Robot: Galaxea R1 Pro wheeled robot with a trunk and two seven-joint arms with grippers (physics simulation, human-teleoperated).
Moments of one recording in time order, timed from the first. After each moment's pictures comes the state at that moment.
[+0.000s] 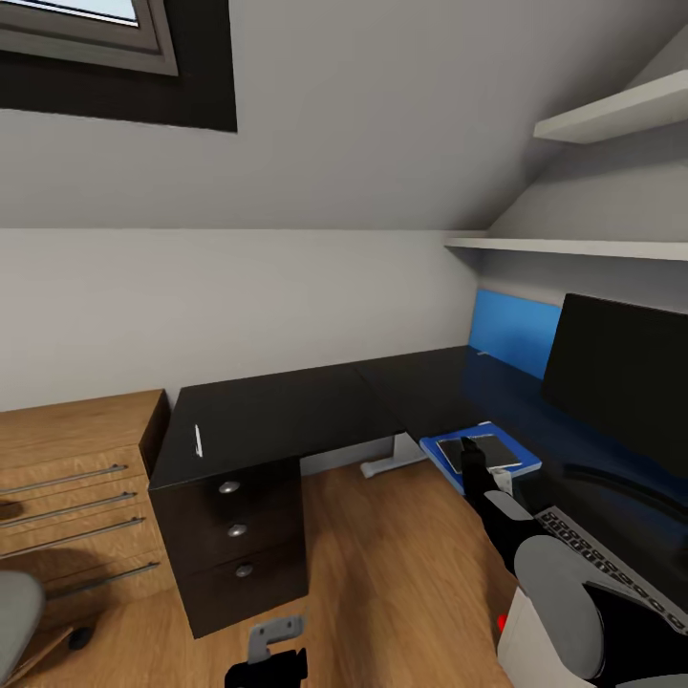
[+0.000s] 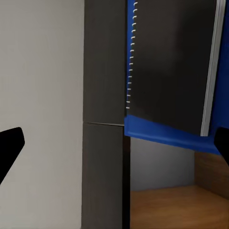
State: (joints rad) left arm -0.13 0.12 -0.74 -1.27 0.88 0.29 0.75; right arm -0.89 -0.03 -0.33 -0.21 -1.18 -0.06 0.22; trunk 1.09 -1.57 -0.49
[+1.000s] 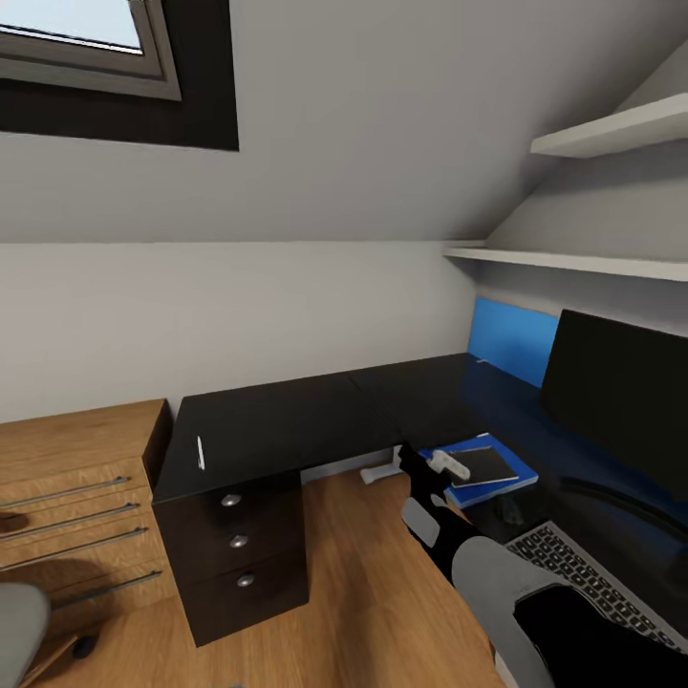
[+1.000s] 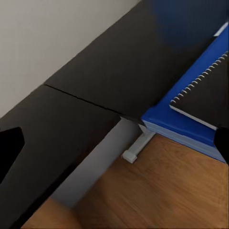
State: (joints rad) left arm -0.13 0.10 -0.68 -0.79 0.88 0.05 0.74; right arm -0.89 0.16 0.25 -0.21 -0.72 -0.46 -0.26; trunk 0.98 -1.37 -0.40
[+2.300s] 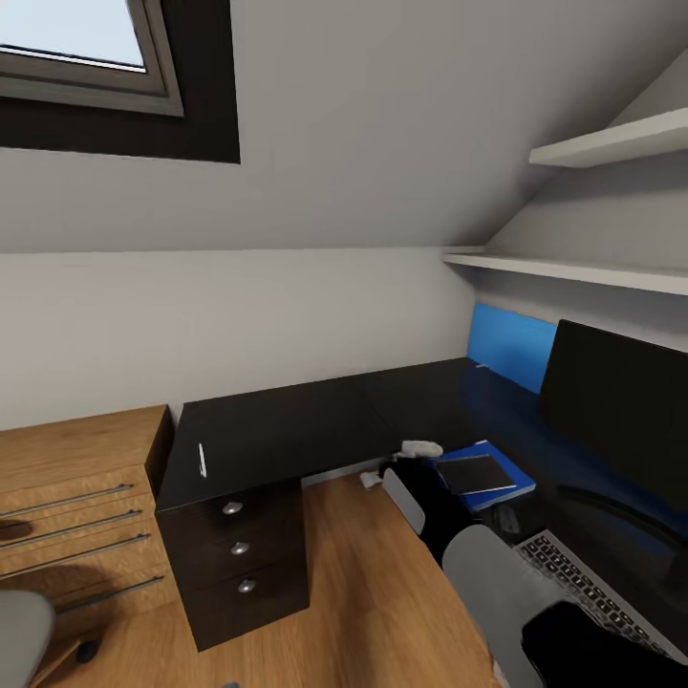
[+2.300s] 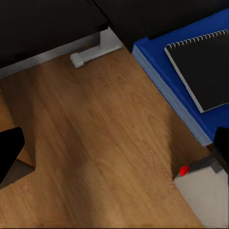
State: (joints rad) left arm -0.13 0.09 -0.68 -0.77 0.87 -0.03 0.73; right arm -0.86 0.17 0.34 -0.58 -0.47 0.48 -0.62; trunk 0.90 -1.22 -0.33
